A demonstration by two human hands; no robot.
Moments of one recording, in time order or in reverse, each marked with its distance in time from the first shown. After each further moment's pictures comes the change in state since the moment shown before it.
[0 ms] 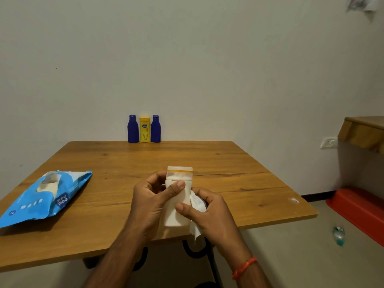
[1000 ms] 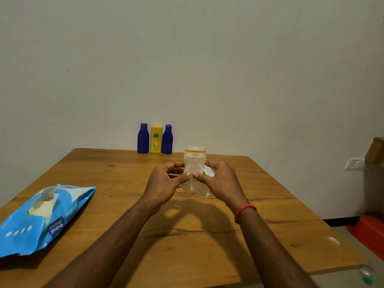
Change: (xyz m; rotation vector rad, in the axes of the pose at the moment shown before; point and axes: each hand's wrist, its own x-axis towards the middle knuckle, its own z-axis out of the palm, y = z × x) left_hand 0.164 -0.022 -0.031 0.480 -0.046 0.054; right_hand 0.194 0.006 -0.013 -0.625 0.178 -0.115
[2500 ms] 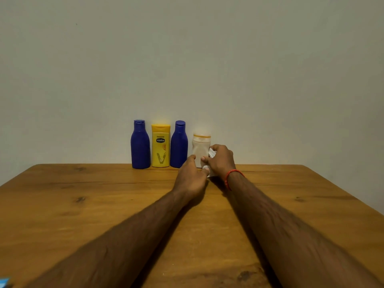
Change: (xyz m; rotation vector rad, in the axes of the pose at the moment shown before) left_hand 0.270 -0.153 0.043 0.336 0.036 -0.083; right_hand 0.306 0.132 0.173 0.065 0.047 0.209
